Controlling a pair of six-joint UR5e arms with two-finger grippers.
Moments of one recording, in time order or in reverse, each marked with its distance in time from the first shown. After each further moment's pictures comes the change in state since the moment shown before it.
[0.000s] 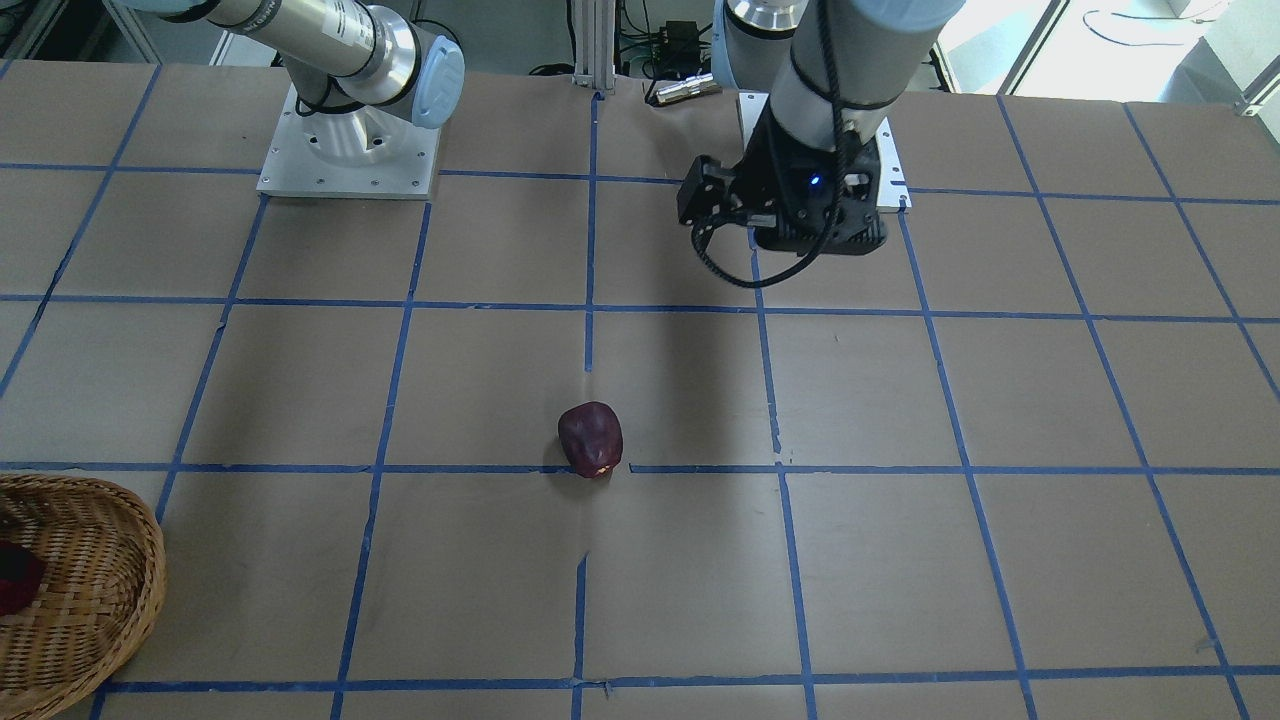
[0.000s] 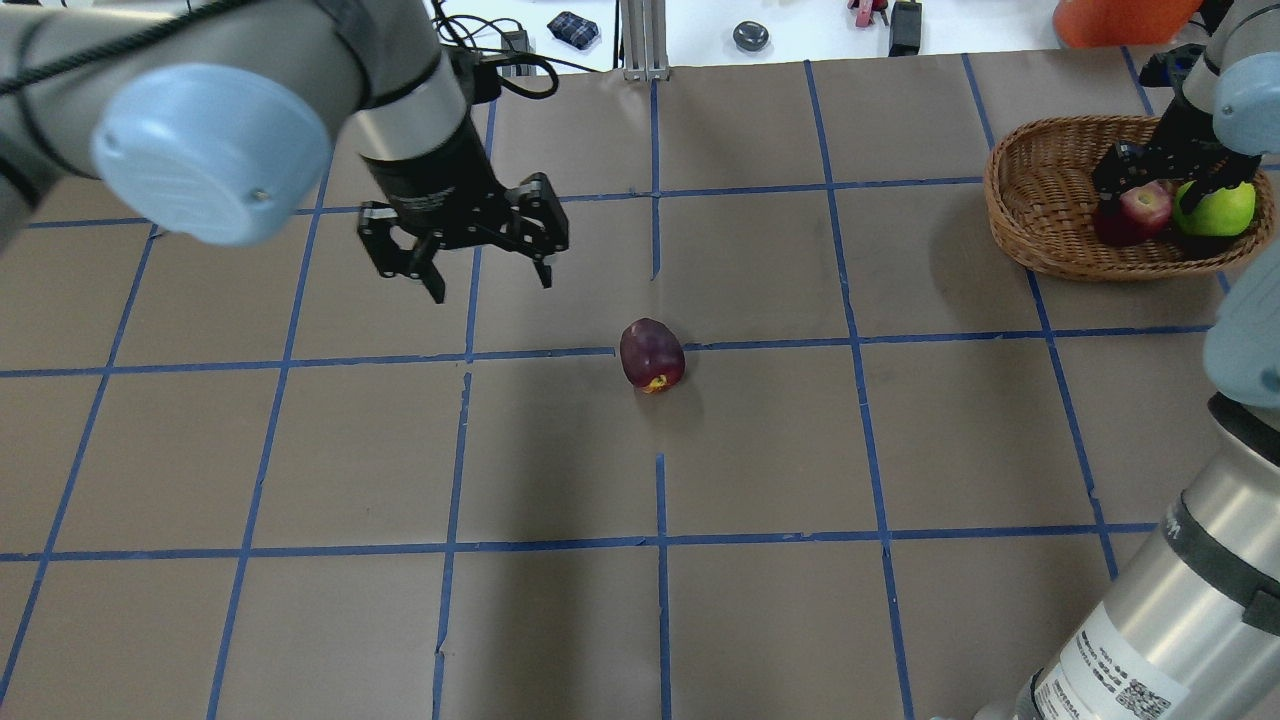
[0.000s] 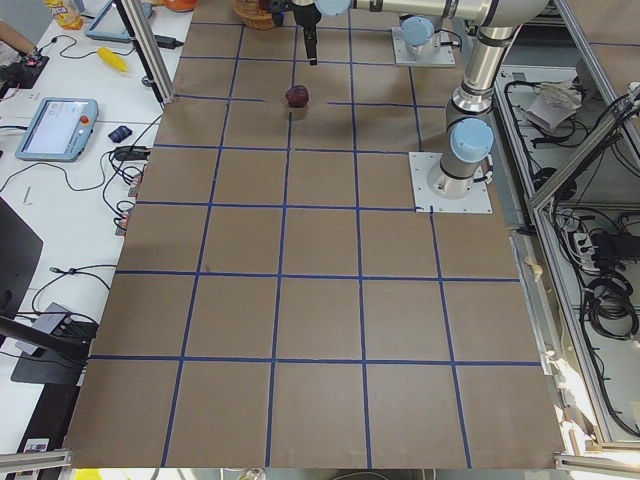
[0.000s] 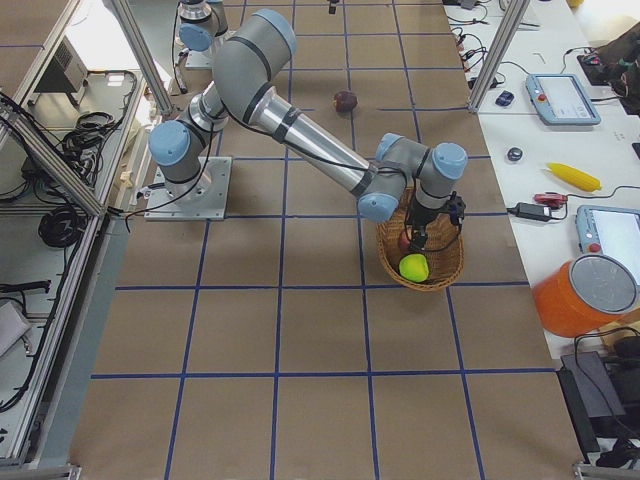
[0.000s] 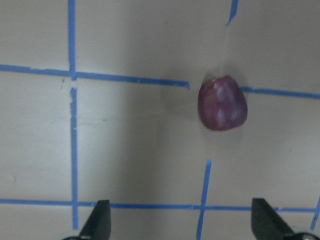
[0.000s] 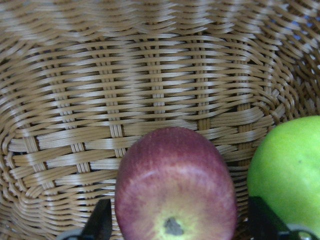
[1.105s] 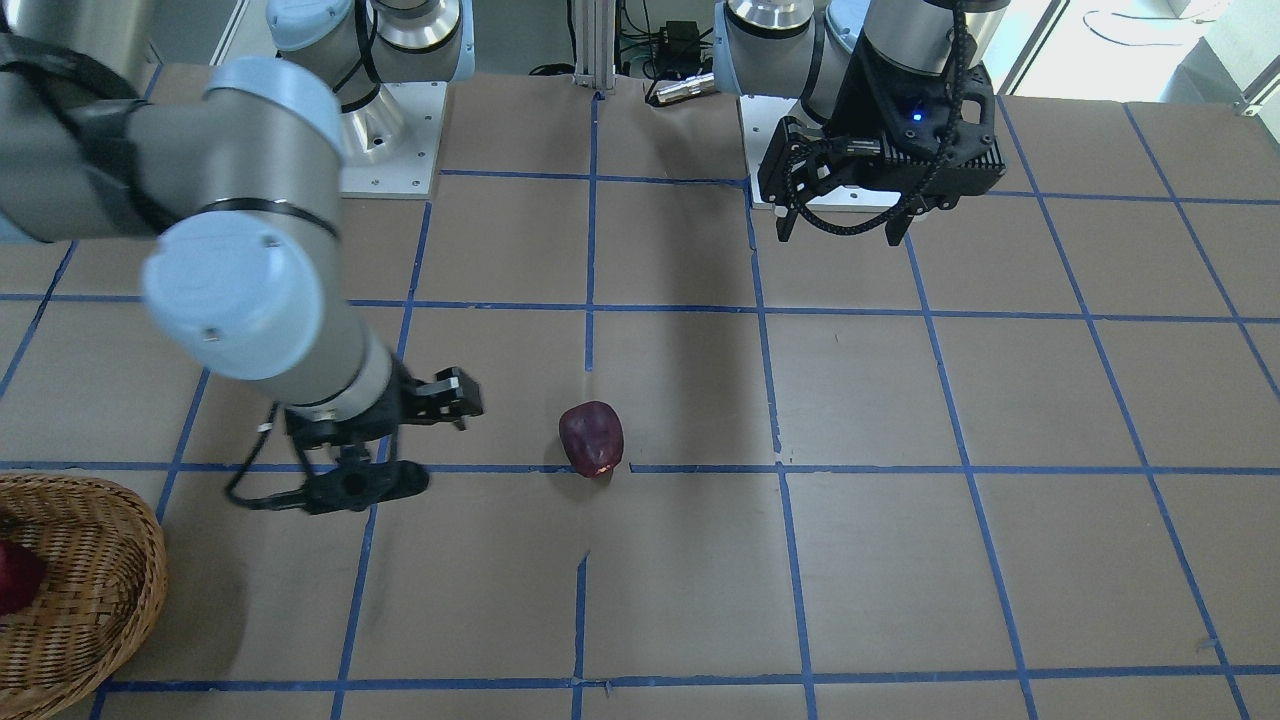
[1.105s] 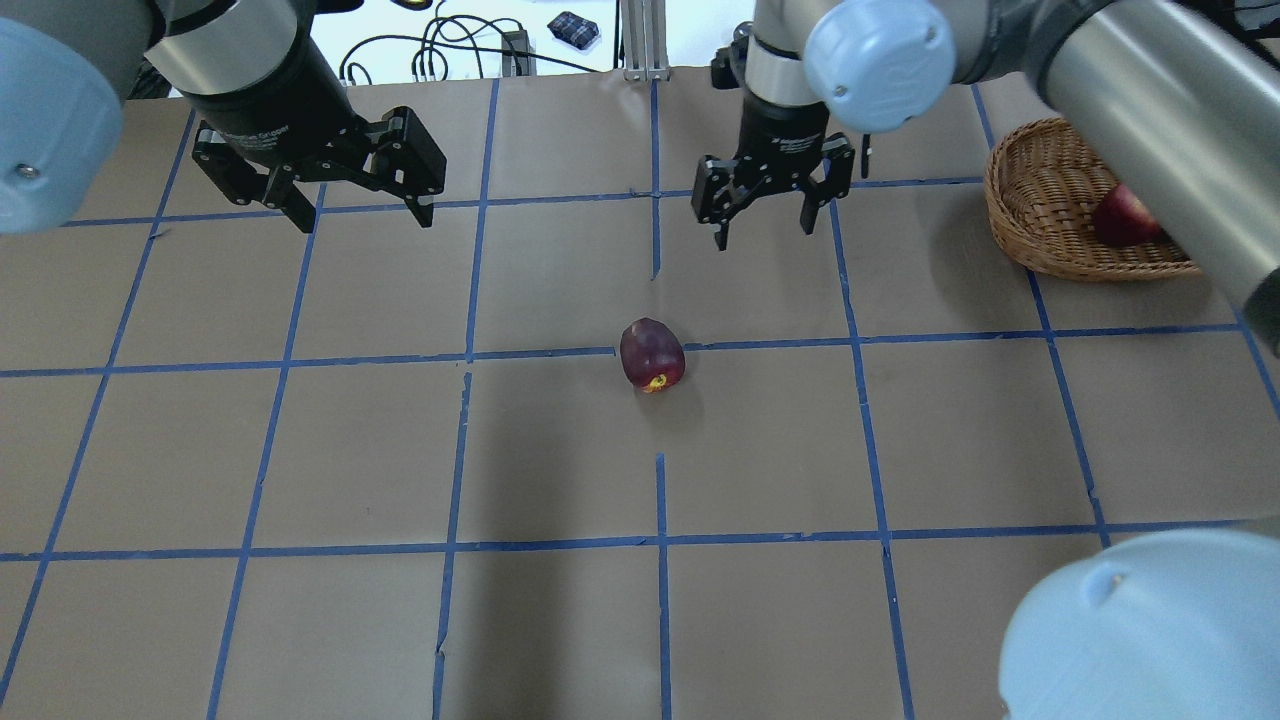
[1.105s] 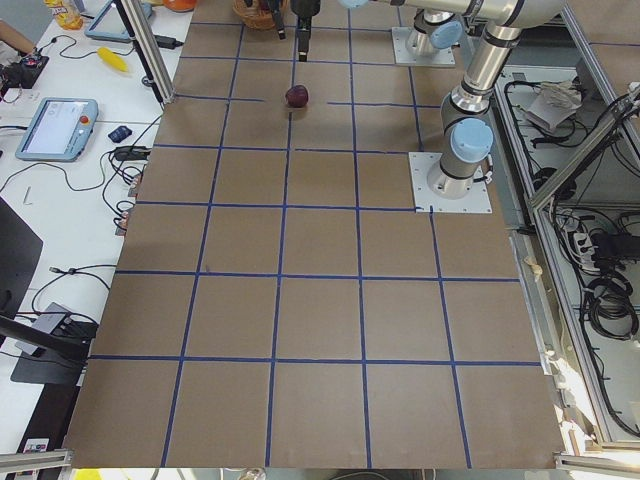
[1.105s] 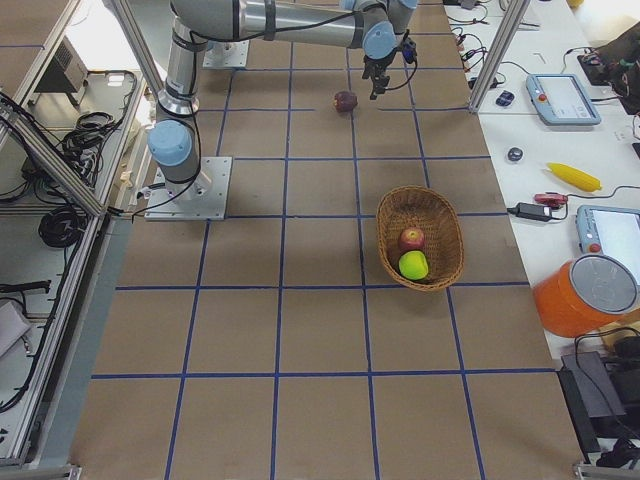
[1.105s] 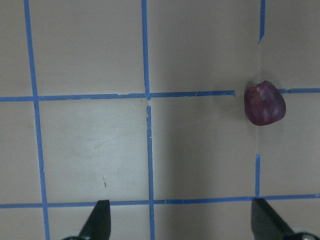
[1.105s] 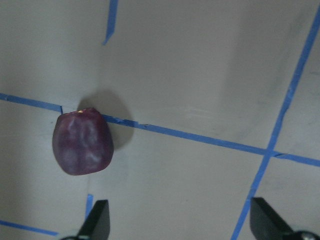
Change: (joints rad) left arm 0.062 0.055 -0.007 0.142 0.077 0.071; right arm 0.673 -0.208 0.049 0.322 0.172 0.333
